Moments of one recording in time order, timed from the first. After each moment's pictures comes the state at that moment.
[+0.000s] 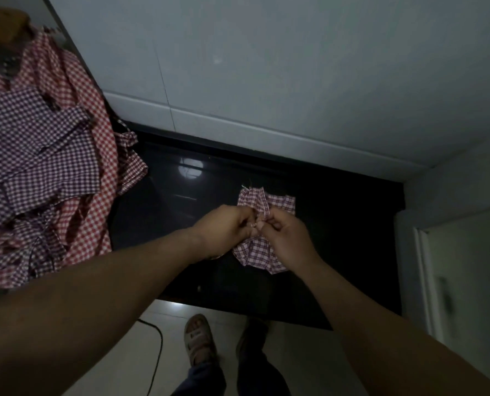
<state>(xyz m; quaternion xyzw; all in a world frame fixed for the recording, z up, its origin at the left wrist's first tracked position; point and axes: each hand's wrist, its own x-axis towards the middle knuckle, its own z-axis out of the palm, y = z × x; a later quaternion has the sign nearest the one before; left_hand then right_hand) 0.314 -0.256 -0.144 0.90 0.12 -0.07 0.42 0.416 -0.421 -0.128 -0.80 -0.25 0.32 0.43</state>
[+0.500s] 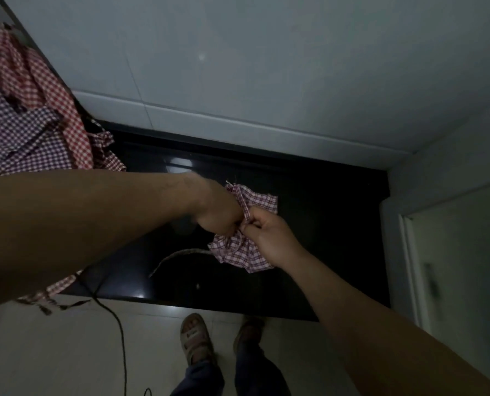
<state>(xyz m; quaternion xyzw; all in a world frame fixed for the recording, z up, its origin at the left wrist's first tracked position) 0.379 -0.247 -0.067 0.89 -0.12 -0.43 0.04 0.418 -0.425 -0.124 -0.78 -0.25 0.40 0.42</state>
